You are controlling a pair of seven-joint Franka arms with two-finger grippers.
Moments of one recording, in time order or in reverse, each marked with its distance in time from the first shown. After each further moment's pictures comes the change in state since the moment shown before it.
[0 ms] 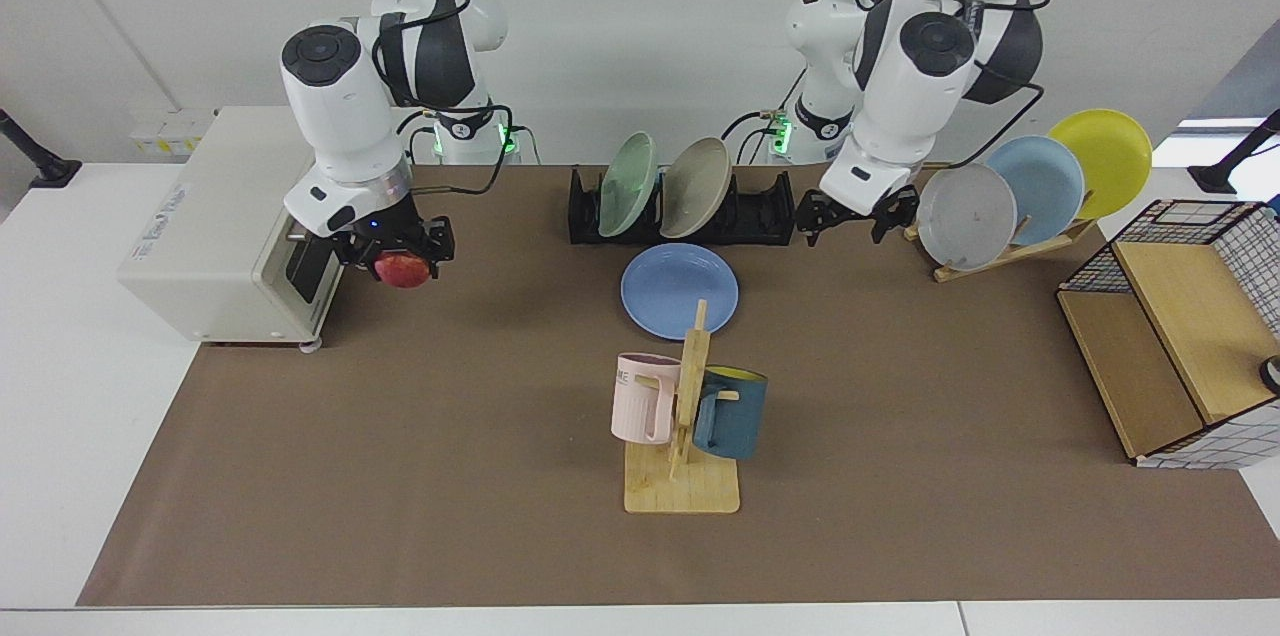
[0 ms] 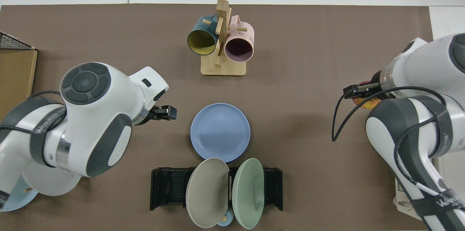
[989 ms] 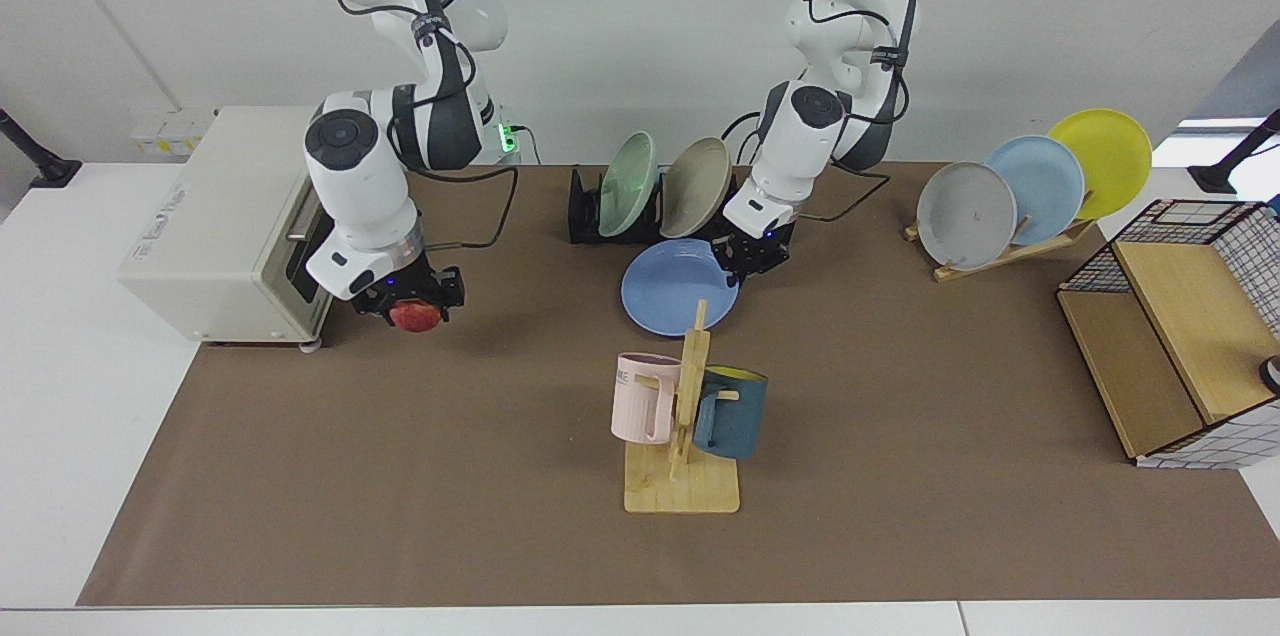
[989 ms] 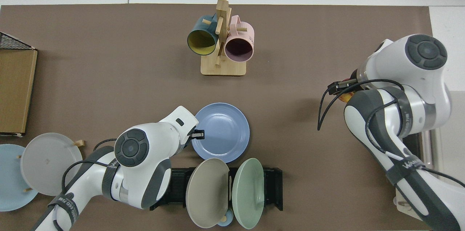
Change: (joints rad) left arm -0.086 0.015 -0.158 -0.544 -0.219 0.833 -0.062; right arm -0.003 0.123 -0.003 0.001 -0.057 0.102 -0.004
